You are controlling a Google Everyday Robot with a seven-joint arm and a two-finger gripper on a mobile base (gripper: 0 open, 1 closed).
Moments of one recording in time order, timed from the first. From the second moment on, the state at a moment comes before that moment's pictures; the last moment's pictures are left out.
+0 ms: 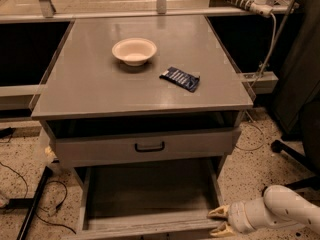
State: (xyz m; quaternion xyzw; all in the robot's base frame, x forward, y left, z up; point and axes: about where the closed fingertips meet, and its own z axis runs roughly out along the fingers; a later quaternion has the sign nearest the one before) arm 0.392 -0.201 0.408 -0.64 0.68 0.22 0.27
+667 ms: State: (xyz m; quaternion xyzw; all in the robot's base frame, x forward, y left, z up) arm 0.392 -0.201 0.408 -0.64 0.68 0.22 0.27
